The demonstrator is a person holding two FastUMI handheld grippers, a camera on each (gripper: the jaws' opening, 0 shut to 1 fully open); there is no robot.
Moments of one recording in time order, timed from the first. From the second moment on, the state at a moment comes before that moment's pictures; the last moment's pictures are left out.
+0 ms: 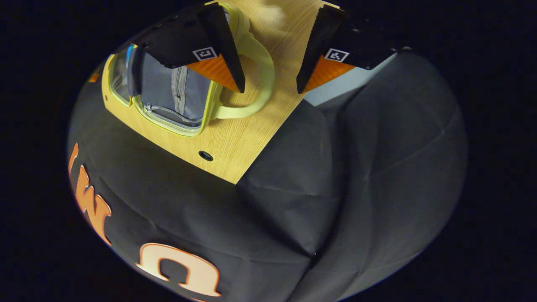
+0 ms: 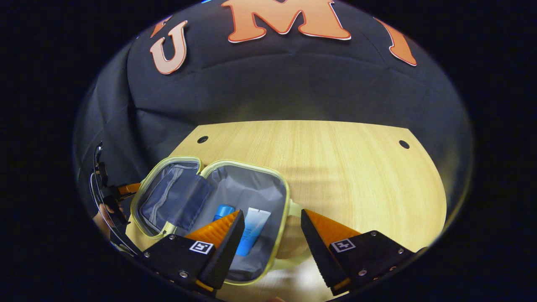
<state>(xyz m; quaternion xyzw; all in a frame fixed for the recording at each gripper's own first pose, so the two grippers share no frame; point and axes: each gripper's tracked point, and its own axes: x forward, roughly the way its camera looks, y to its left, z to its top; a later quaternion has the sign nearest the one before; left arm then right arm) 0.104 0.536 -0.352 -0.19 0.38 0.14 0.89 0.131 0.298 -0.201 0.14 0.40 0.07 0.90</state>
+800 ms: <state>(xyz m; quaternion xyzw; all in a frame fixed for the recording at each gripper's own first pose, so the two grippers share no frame) 0.117 0.507 -0.246 -0.03 0.35 0.10 0.93 0.119 0.225 -0.172 0.07 0.33 0.04 0.94</state>
